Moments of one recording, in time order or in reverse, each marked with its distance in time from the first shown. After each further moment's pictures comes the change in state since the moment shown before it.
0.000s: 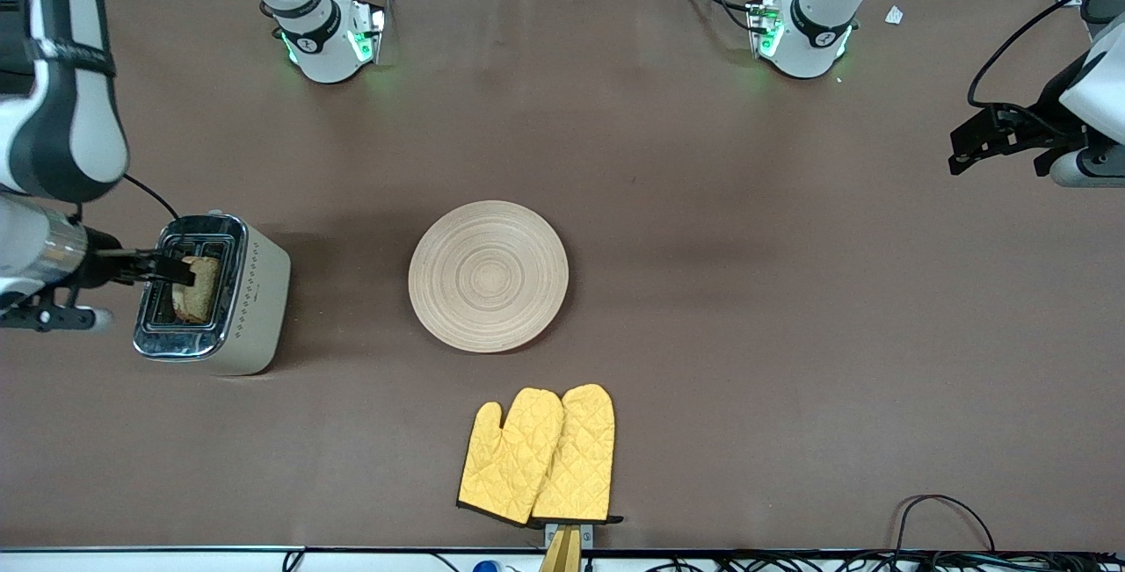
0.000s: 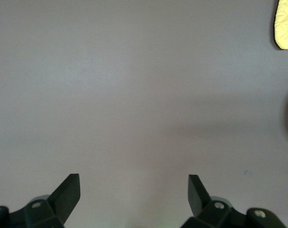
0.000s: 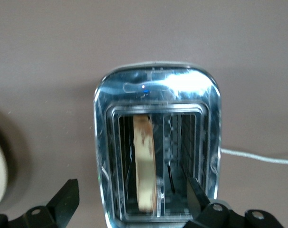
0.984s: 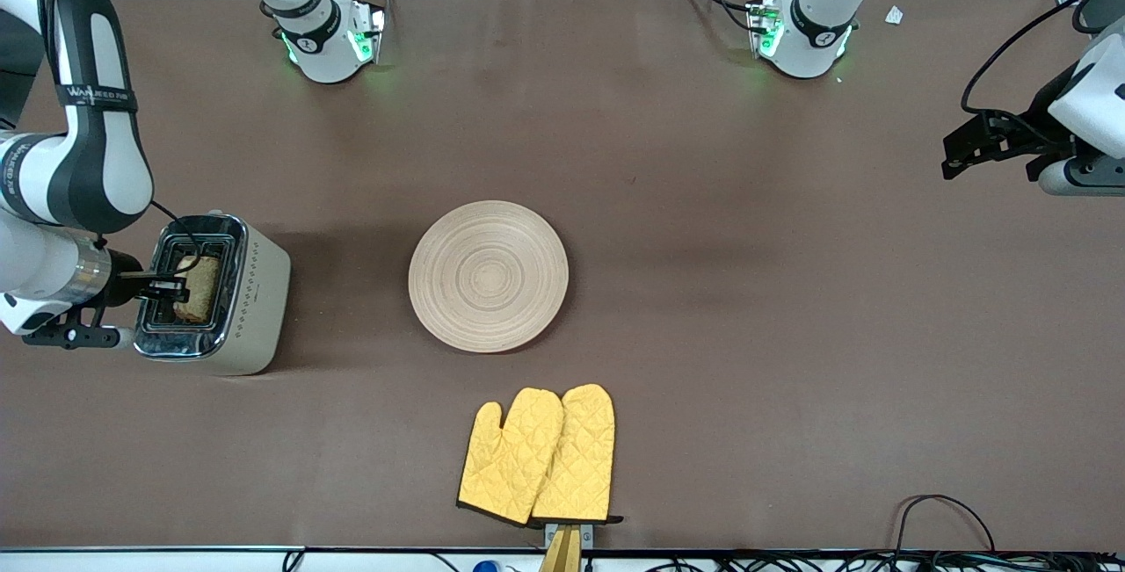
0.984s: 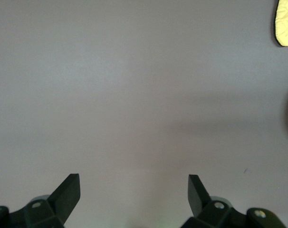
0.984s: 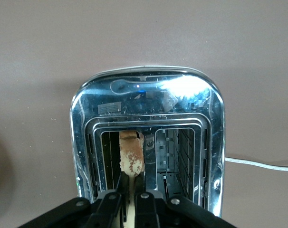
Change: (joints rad) left arm -0.005 0.013 0.000 0.000 -0.001 0.000 0.000; right arm -0.006 0.044 -0.008 0.005 -0.001 0.027 0.000
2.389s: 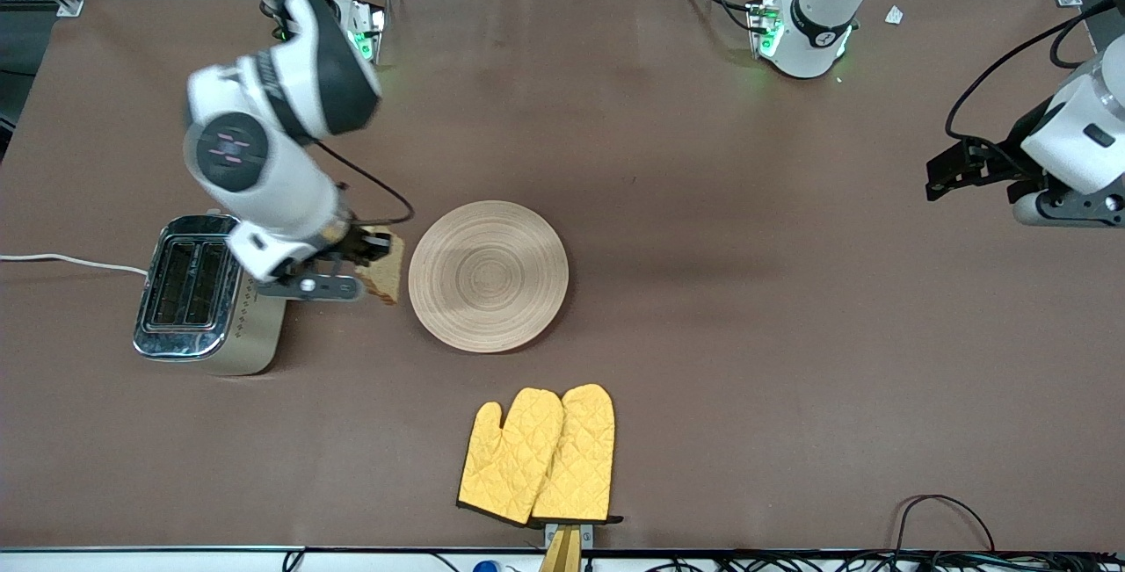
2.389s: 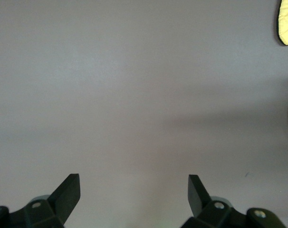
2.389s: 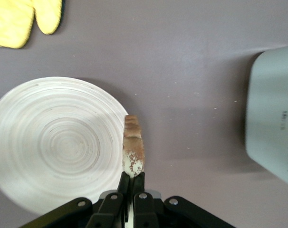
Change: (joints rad) left arm -0.011 0.065 -0.004 0.000 0.000 0.040 -0.001; right arm 0.525 0.000 0.030 0.068 -0.072 -0.070 0.582
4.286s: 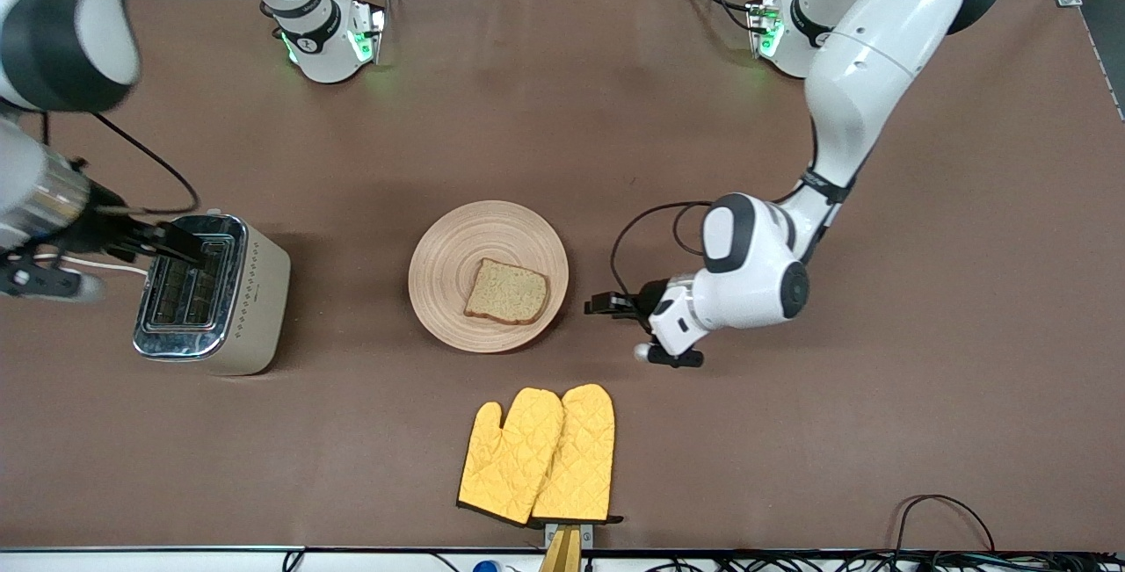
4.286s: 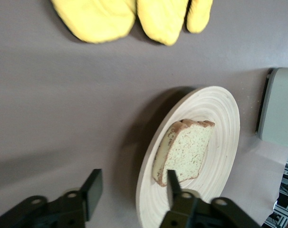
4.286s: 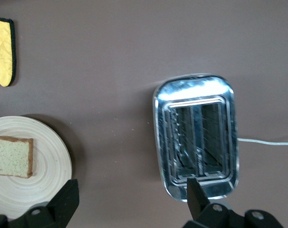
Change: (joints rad) left arm -0.211 0.715 -0.276 -0.027 -0.660 0.869 0.092; right arm -0.390 -0.235 -0.037 0.040 0.066 -0.147 -0.368
